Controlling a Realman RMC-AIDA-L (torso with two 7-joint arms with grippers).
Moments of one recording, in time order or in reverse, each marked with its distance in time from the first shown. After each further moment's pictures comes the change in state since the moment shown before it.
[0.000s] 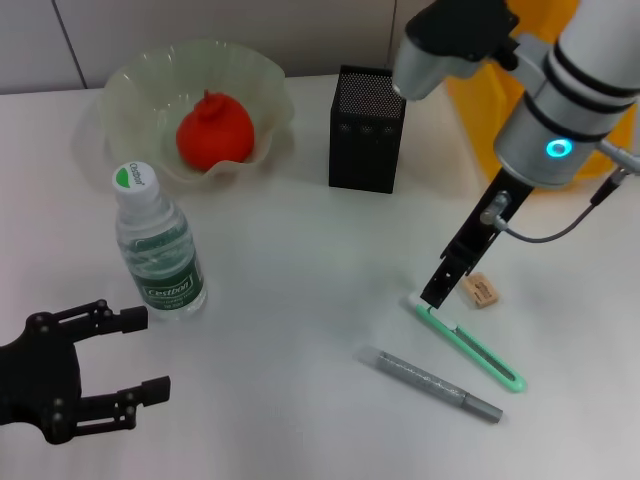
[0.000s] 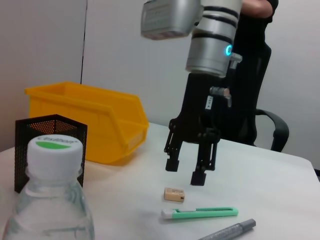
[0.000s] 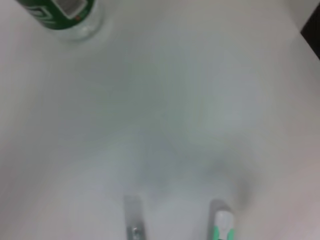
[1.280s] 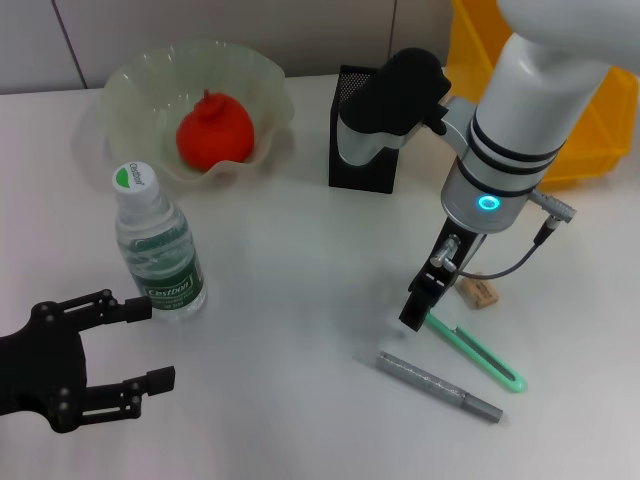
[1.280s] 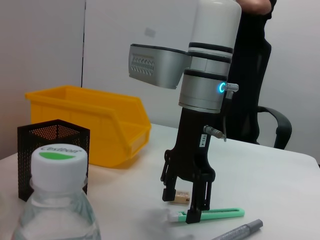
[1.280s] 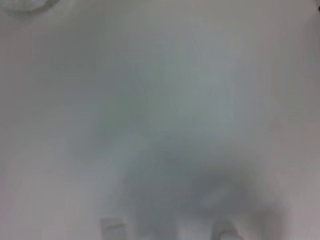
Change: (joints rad) left arm -0.017 -0.003 -0.001 -0.003 0.002 -0.016 0.021; right arm 0.035 0.011 -0.291 0.168 0.043 0.229 0.179
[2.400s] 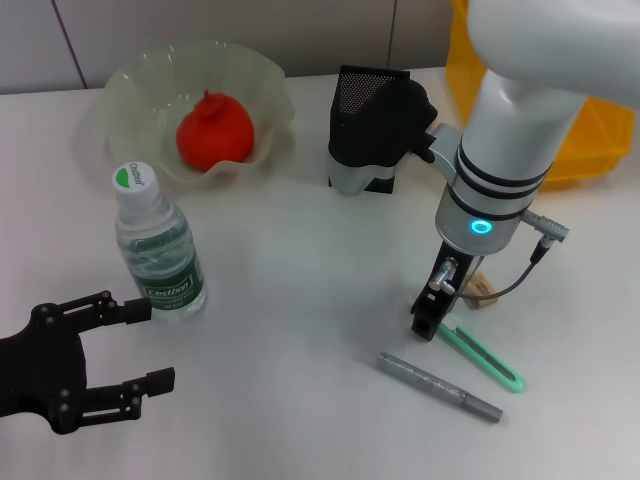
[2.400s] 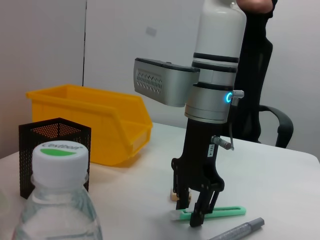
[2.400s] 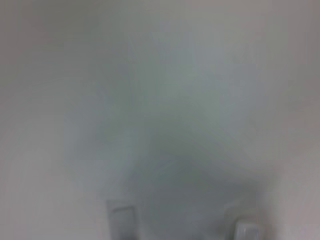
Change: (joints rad) left arm 0.002 0.000 -0.001 -0.004 0.002 -0.005 0.005; right arm 0.005 0.003 -0.102 0.033 0.026 0.024 0.027
